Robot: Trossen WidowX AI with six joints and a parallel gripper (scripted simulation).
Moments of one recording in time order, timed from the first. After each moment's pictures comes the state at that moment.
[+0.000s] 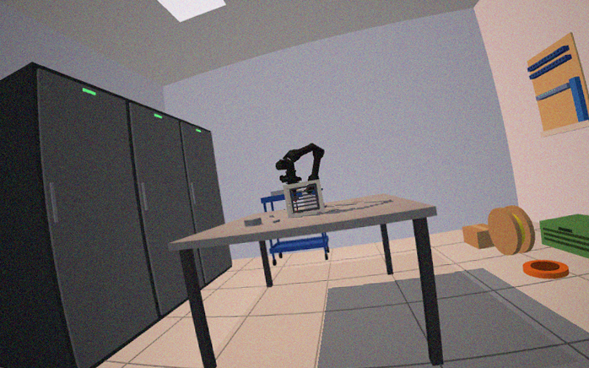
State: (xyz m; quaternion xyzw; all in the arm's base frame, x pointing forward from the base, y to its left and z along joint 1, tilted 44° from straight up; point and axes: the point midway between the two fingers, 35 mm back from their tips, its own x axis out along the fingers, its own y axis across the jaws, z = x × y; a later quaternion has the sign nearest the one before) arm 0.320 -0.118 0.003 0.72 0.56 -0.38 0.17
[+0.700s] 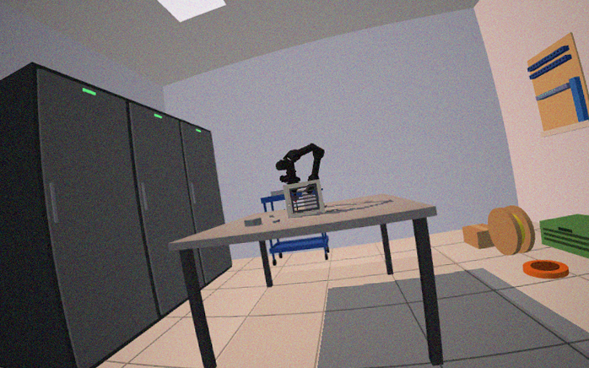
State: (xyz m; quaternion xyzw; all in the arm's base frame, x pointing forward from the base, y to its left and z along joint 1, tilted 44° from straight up) arm 0.322 -0.116 0.004 0.70 0.58 -0.34 0.22
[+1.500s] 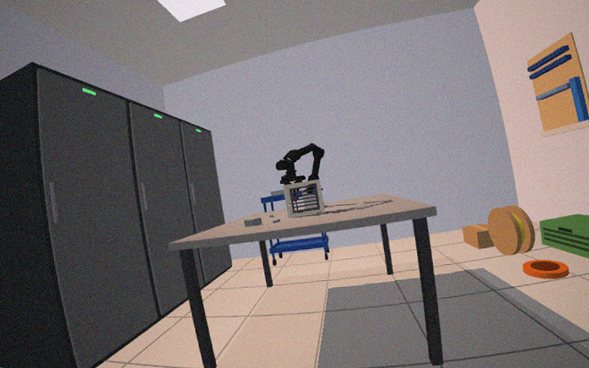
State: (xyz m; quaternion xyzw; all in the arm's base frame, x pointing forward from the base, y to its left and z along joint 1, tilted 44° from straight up) arm 0.321 -0.116 0.004 0.48 0.67 0.02 0.56
